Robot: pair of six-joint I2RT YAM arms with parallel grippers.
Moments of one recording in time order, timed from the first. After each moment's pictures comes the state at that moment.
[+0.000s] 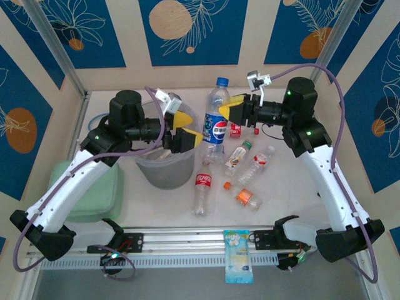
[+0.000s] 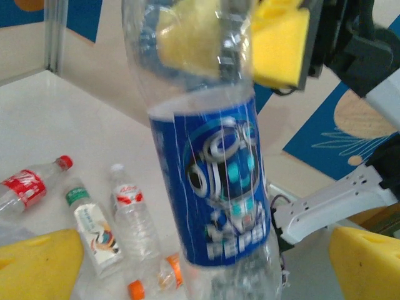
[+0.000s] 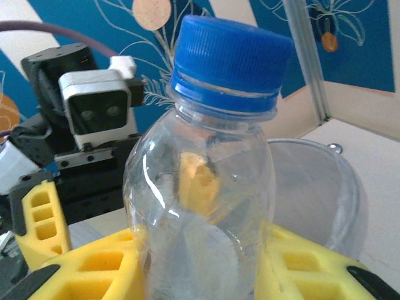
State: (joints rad) left arm -0.63 1.23 1.44 -0.48 0.73 -0.24; right arm 0.32 1.18 1.40 -0.32 -0.99 0.34
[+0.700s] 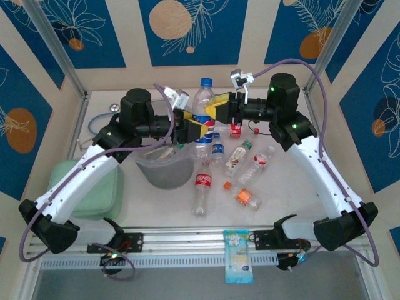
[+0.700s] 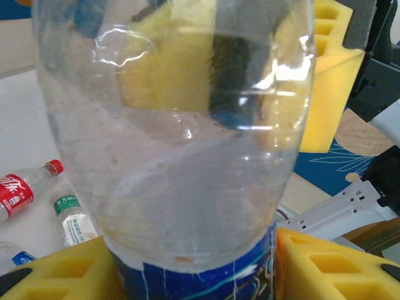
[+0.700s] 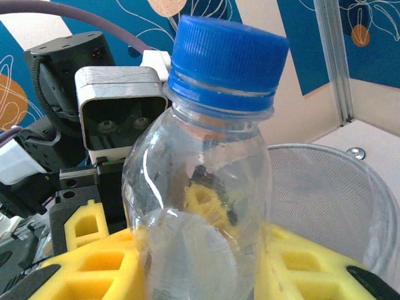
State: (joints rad) left arm -0.66 1.29 1.43 -0.39 0.70 -0.32; right arm 0.41 1.28 1.44 -0.26 -0.96 0.32
